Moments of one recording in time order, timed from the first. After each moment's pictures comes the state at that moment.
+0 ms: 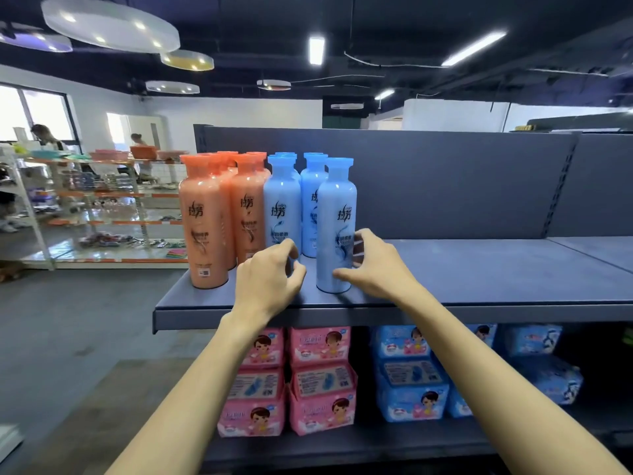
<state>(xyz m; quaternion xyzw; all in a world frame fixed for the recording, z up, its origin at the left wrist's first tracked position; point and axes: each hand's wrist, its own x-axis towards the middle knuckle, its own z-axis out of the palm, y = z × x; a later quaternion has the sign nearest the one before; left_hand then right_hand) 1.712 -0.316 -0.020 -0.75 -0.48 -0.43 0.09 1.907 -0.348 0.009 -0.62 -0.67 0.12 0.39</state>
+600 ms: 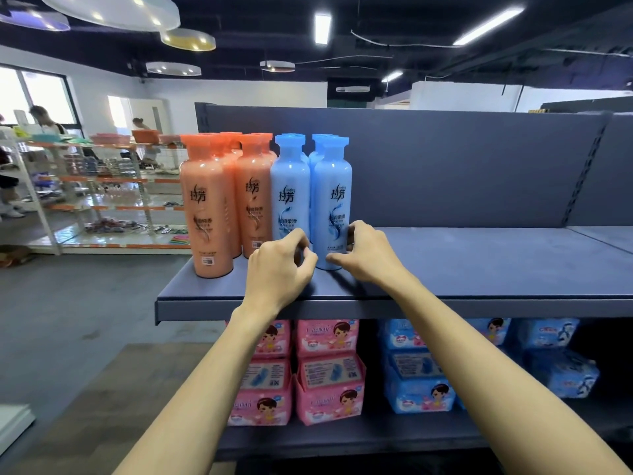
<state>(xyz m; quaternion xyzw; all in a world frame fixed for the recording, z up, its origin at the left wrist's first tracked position) 1.714 -0.301 -0.031 -0.76 -0.43 -0.49 0.05 1.888 -0.302 -0.007 -0.65 -0.66 0.10 0.37</state>
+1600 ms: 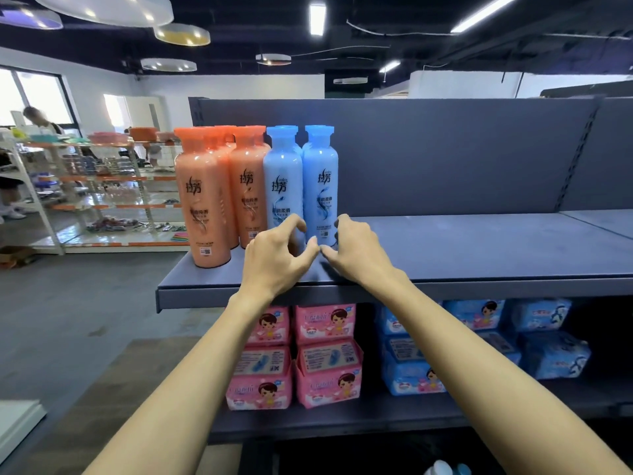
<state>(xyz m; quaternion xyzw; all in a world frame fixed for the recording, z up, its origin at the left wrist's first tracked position) 1.716 -0.313 -0.028 -0.76 -0.43 -0.49 0.03 1.871 -0.331 -0.010 -0.66 -0.68 -0.01 0.31</state>
